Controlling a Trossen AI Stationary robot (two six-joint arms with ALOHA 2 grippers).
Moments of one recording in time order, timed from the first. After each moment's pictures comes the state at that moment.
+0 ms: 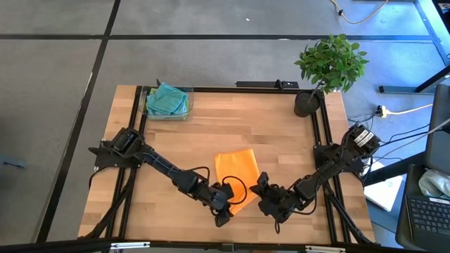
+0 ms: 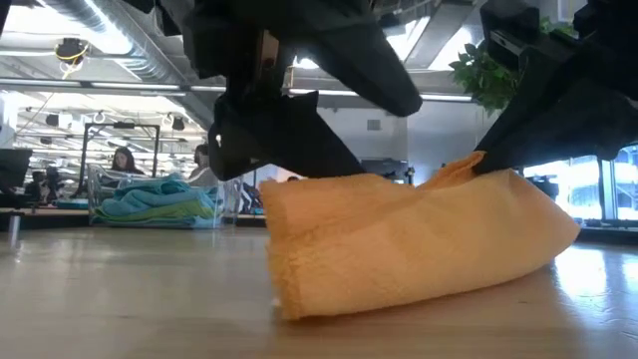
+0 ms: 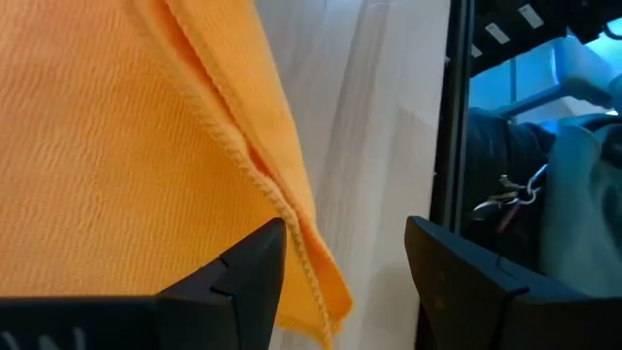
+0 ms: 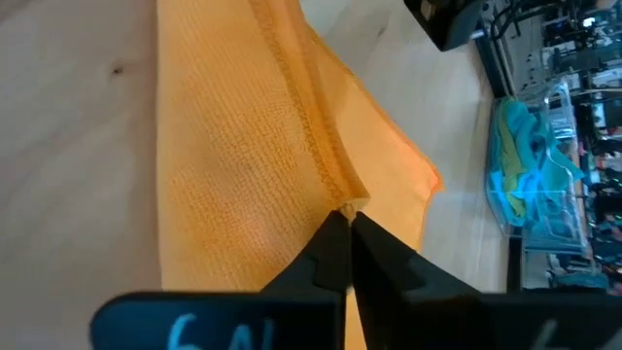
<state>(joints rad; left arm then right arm) -0.46 1.98 1.24 -0.01 -0.03 -0.91 0.73 1.74 0.85 -0.05 0.79 -0.35</state>
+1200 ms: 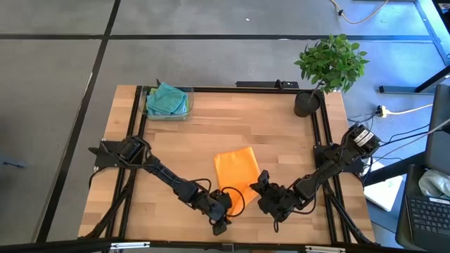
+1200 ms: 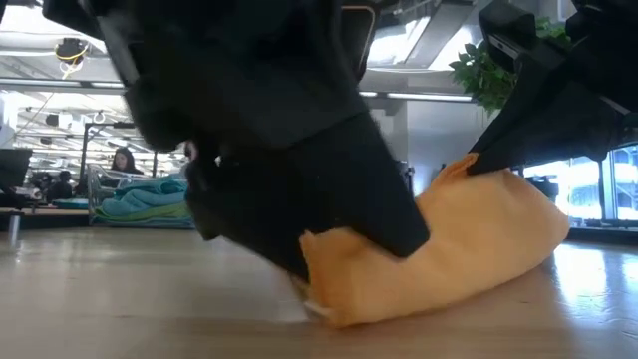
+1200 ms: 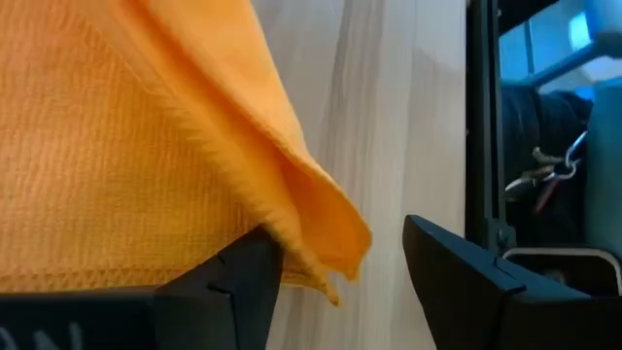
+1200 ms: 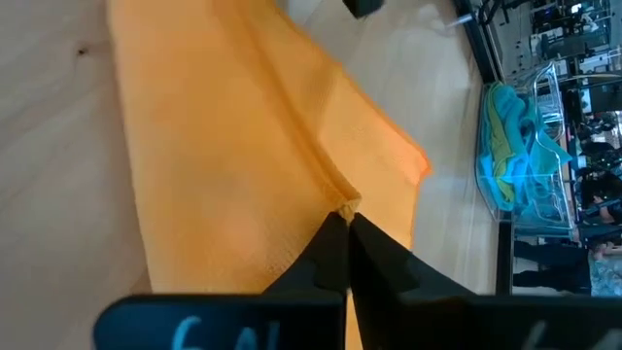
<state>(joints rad) -0.53 2.09 1.25 0.09 -0.10 -0.85 0.72 1.74 0.85 -0.07 0.83 -0.32</state>
